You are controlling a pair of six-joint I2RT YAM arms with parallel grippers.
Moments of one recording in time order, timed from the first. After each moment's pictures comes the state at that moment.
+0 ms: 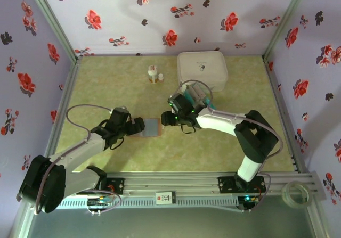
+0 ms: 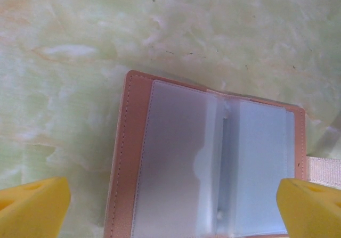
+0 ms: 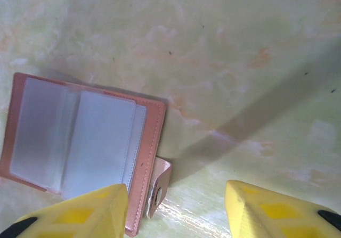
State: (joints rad) left arm -0.52 1.13 0.50 -0.27 -0.10 -0.69; right arm 0.83 1.72 1.04 -0.24 -0.08 0.63
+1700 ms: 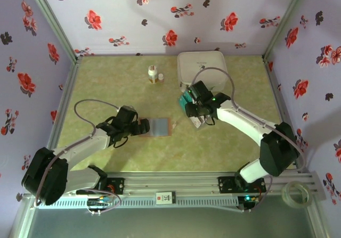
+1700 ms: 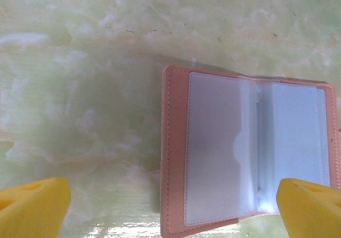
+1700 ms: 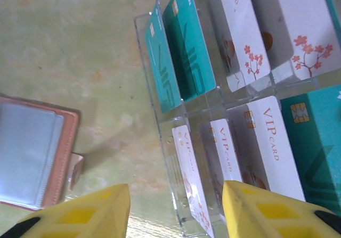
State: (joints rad) left arm -0.61 1.20 0.59 -0.35 -0.11 -0.67; right arm 0.65 1.50 1.12 -0.67 0.12 0.32
